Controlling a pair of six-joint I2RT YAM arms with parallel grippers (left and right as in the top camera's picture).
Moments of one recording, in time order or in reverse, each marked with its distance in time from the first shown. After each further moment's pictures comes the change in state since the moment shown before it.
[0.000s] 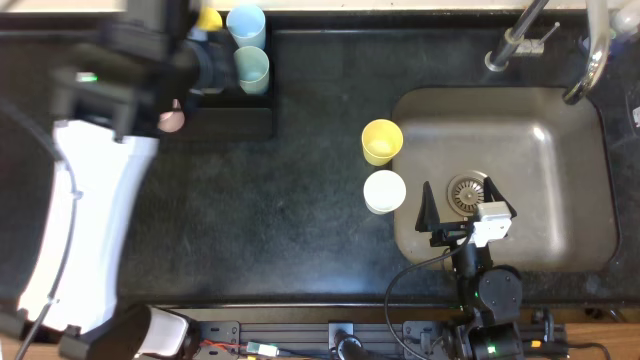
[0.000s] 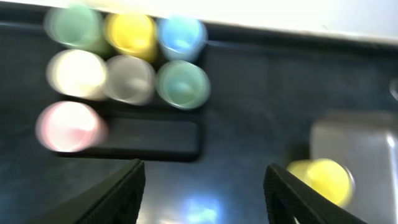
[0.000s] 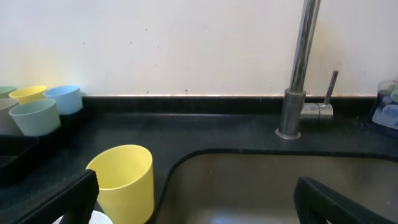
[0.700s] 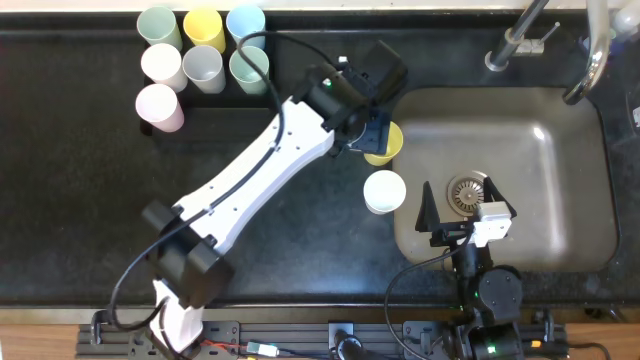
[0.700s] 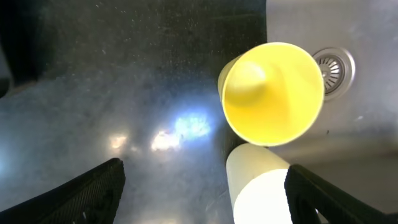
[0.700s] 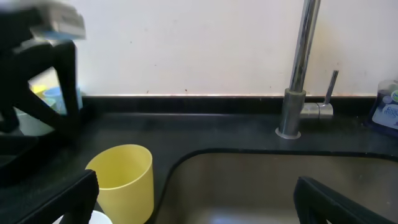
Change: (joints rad) left arm -0.398 0.394 -0.002 -0.012 0.075 -0.244; right arm 0.000 0.000 0.000 0.000 0.000 0.000
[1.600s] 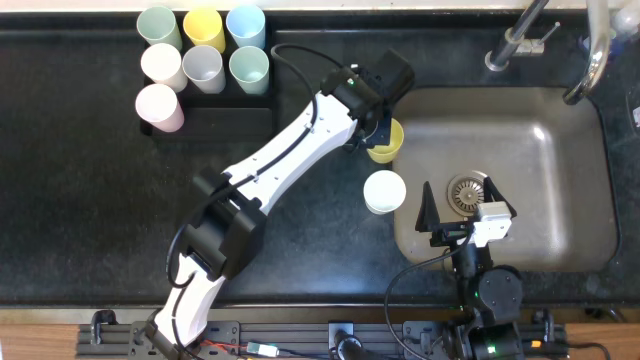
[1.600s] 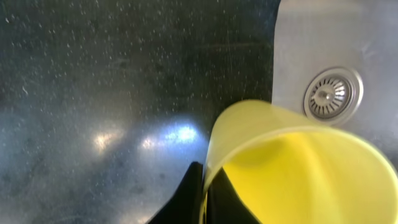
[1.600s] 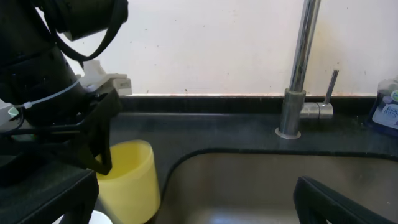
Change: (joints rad) left arm 0.016 0.188 -0.001 0.183 0.035 -0.035; right arm 0.000 0.000 0.000 0.000 0.000 0.000
